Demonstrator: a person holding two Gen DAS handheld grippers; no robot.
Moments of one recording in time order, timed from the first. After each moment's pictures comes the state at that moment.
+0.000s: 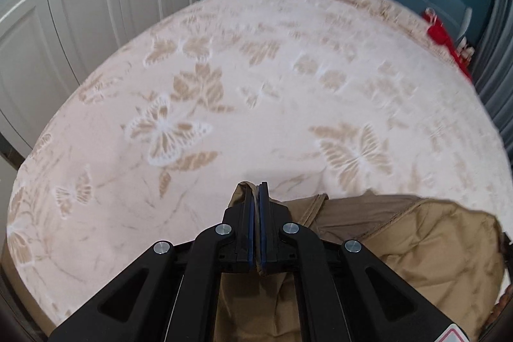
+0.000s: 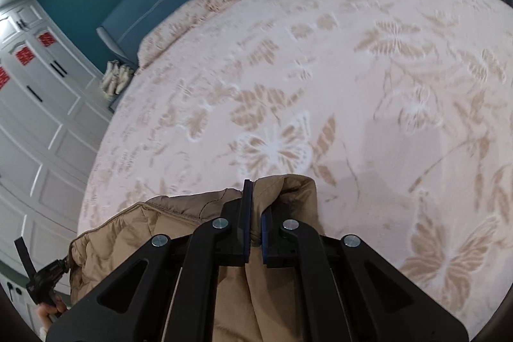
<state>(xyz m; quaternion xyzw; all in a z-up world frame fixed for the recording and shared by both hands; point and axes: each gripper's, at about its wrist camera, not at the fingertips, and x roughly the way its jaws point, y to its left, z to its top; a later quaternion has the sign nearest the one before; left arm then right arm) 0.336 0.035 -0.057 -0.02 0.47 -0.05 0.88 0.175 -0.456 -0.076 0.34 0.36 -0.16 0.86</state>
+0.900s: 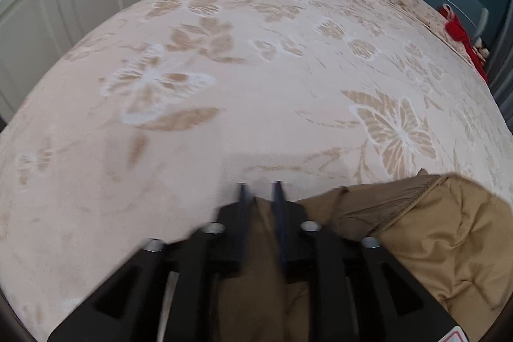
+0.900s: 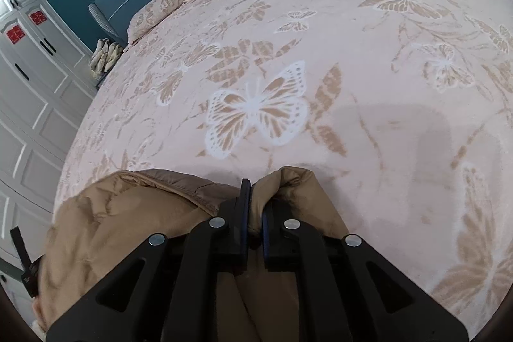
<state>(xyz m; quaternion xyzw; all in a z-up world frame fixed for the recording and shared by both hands) 0.343 0.043 -0.117 -0.04 0.49 -0.02 0.87 0.192 -0.449 -0.135 0.33 0.39 -0.16 0.84</state>
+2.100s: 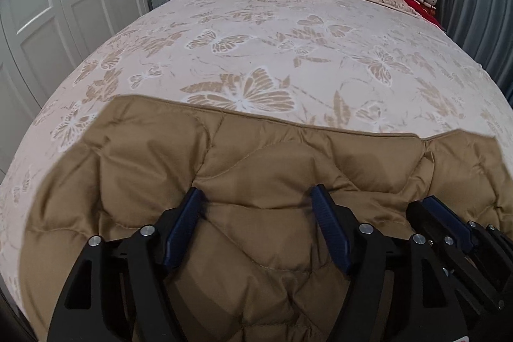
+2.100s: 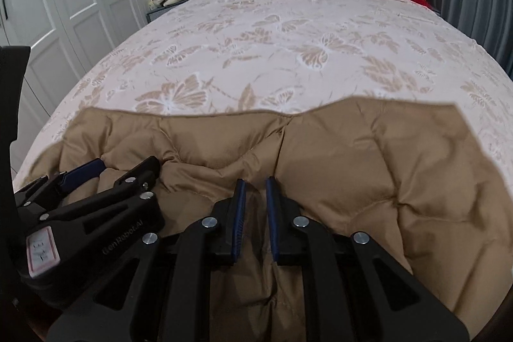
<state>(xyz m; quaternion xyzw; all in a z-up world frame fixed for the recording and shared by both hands) 0.260 -0.120 -0.108 0.07 0.44 -0.11 0.89 0.225 -0.255 -0.106 0.11 0.42 -0.07 0.90</state>
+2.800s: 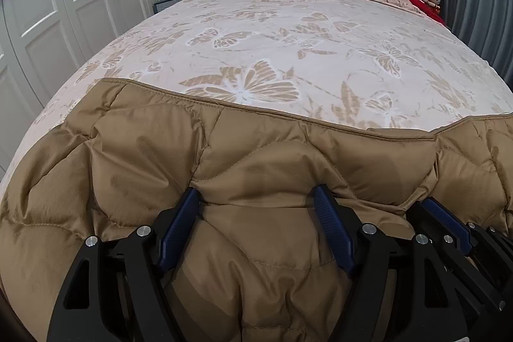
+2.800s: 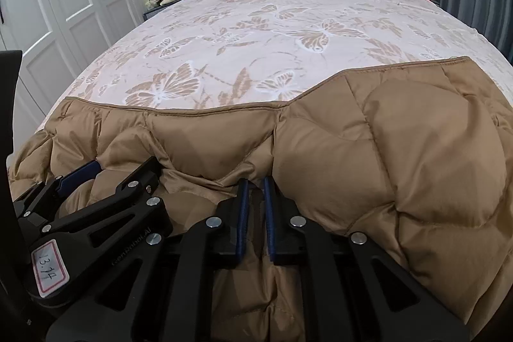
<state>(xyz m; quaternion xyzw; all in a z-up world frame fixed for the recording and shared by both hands) 0.262 -0.125 -0.130 0.08 0.42 -0.10 0.90 0.231 -0.258 -0.131 0.12 0.42 -0.08 0.90</state>
